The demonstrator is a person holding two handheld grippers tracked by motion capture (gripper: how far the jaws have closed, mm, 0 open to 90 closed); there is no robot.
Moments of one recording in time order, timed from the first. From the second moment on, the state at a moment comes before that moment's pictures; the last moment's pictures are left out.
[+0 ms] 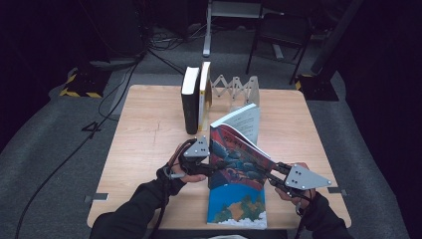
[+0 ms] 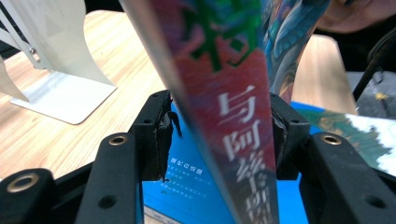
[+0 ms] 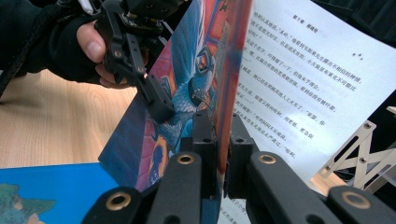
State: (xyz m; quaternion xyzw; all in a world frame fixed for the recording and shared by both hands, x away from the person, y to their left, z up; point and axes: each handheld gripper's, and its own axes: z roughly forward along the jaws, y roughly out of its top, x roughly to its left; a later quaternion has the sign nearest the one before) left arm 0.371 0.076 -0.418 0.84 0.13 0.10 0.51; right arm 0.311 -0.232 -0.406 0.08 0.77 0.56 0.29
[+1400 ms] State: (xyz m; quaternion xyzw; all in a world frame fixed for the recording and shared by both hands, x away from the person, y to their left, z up) left arm 0.339 0.065 -0.421 0.80 0.11 0.11 0.58; right arm 0.340 -0.237 -0.432 0.17 0.80 0.52 0.24
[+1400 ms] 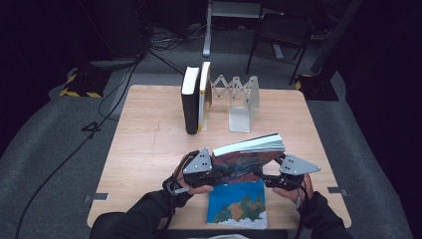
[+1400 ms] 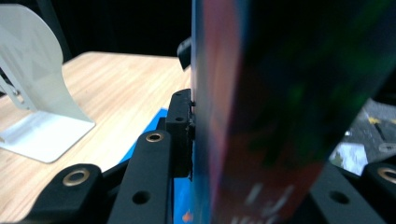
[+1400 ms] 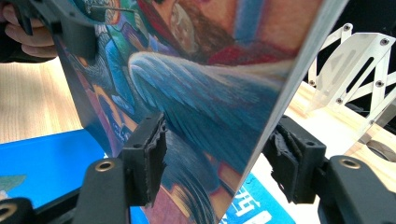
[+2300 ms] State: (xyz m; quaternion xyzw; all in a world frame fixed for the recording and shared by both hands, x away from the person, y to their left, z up) left arm 0.348 0.063 -0.394 0.76 0.11 0.13 0.62; right arm 0.346 -0.231 -0.437 0.19 0.81 0.51 0.23
